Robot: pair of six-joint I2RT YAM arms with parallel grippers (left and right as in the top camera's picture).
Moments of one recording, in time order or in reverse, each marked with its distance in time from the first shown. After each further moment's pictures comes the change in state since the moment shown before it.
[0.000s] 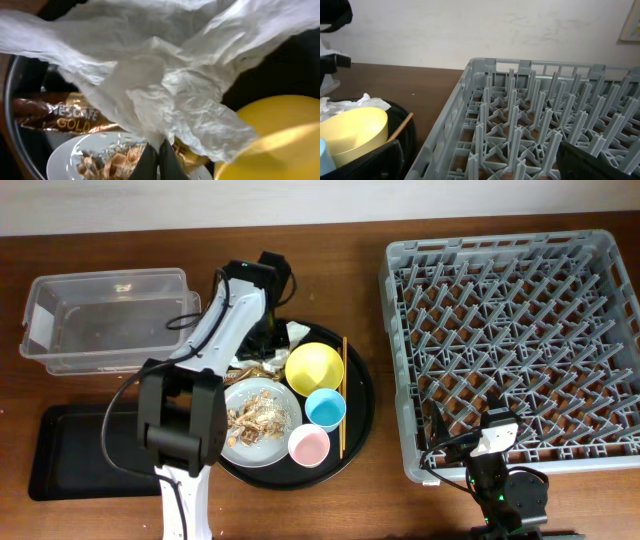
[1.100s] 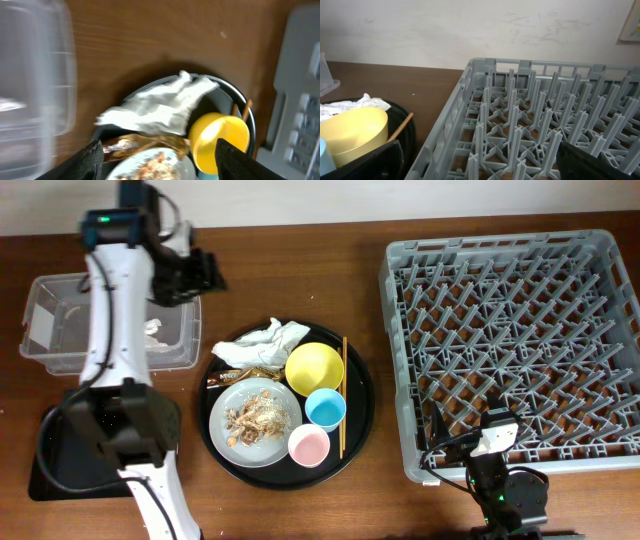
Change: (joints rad) left arm 0.343 0.000 0.441 -0.123 0.350 0.342; right arm 0.000 0.000 0.000 0.000 0.000 0.000
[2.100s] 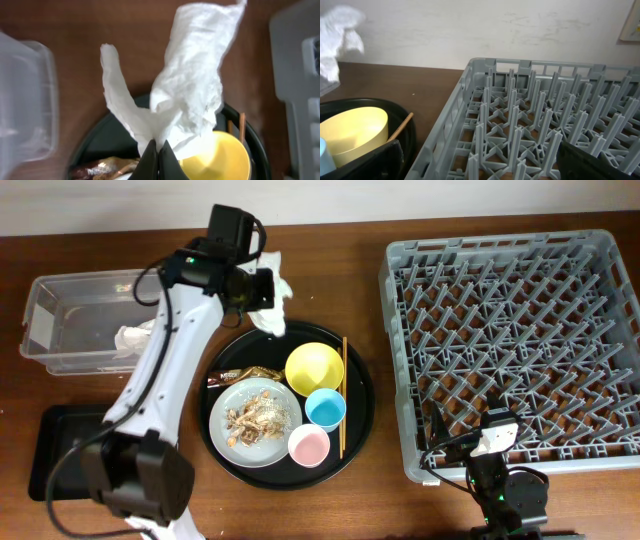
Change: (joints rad) left arm -0.278 -0.299 -0.457 0.412 -0.288 -0.097; right arm 0.000 0.000 0.000 0.000 0.000 0.000
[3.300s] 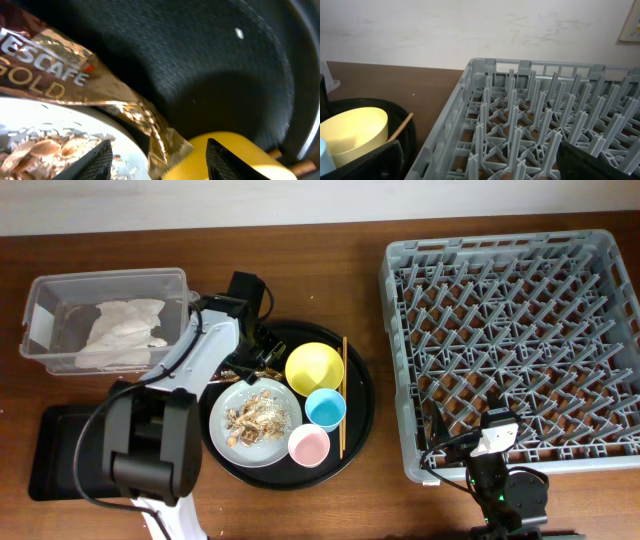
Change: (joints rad) left arm 0.008 0.091 -0.380 0.101 0.134 -0.826; right arm 0.000 -0.001 0.000 0.000 0.000 0.000
